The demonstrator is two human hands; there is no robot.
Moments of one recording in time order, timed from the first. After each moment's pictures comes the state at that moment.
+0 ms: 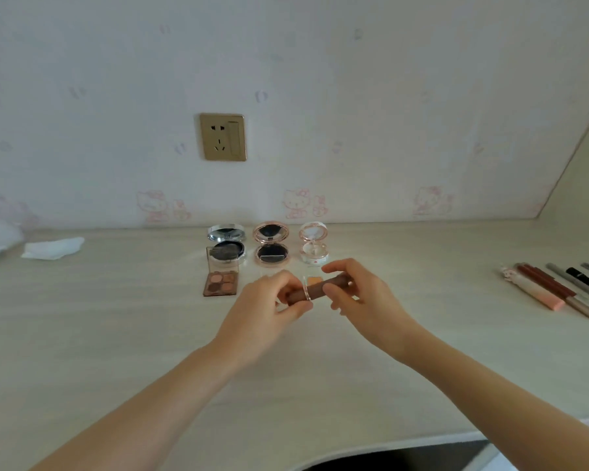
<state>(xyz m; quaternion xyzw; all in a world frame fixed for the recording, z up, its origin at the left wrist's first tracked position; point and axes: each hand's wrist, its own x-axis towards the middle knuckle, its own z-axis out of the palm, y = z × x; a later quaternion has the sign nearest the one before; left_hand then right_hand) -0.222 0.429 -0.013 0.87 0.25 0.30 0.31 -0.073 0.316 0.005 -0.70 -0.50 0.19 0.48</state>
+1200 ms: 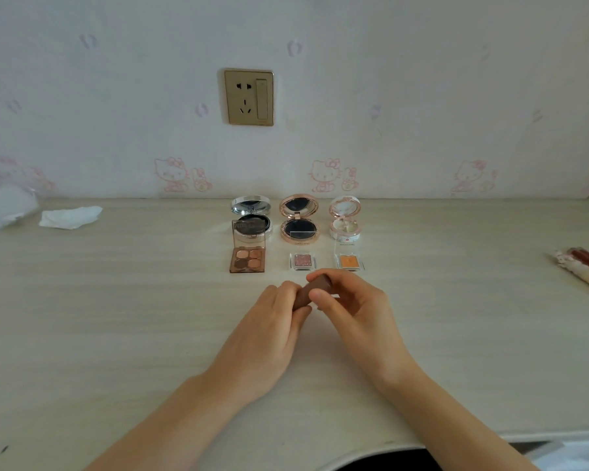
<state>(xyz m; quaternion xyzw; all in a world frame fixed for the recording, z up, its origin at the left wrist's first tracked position) -0.273 0.424 -0.050 0.90 0.23 0.27 0.24 -0.141 0.341 -0.032 -0.56 -0.48 0.24 0.63</state>
